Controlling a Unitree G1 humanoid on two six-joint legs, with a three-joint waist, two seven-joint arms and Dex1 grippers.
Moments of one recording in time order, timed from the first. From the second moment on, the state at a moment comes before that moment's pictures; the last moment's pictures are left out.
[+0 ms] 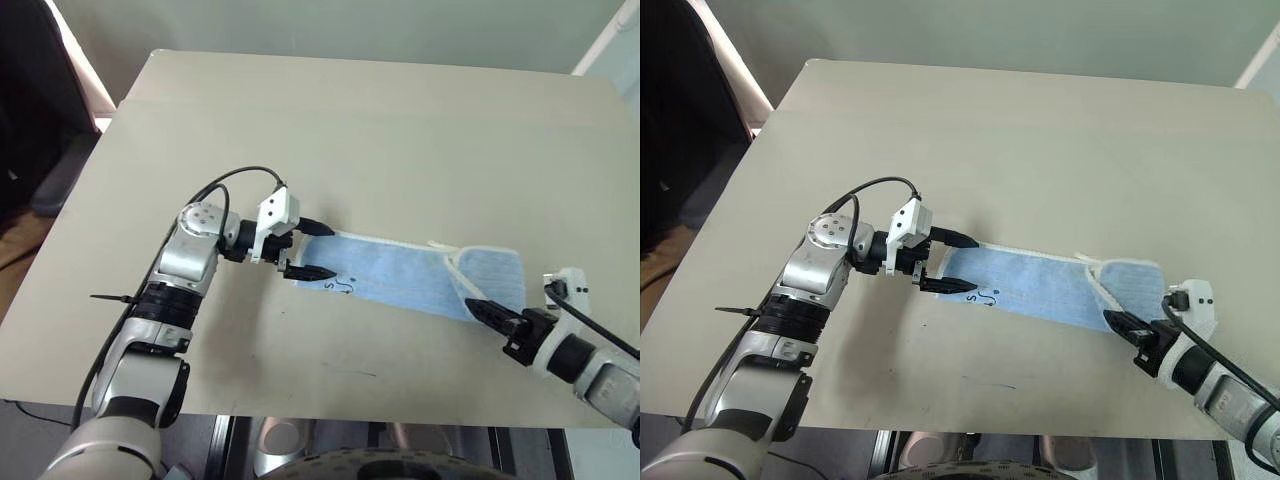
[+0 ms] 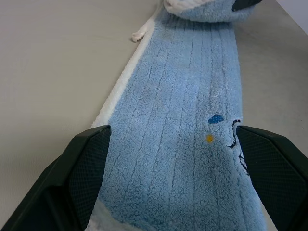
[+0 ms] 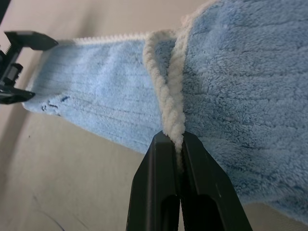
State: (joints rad) left arm -0.64 0.52 -0.20 0.36 -0.23 0.17 -1.41; right arm 0.42 -0.79 -0.41 -0.68 1.48 0.87 -0.02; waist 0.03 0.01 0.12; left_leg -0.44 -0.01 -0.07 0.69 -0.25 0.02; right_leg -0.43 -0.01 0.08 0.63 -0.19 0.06
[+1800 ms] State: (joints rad) left arm -0.71 -0.11 -0.36 0.50 -0.24 0.22 -1.02; right arm 0.21 -0.53 -0.33 -0.52 0.72 0.56 0.27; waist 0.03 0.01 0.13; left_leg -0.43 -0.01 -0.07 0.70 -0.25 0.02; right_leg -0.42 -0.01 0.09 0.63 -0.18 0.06
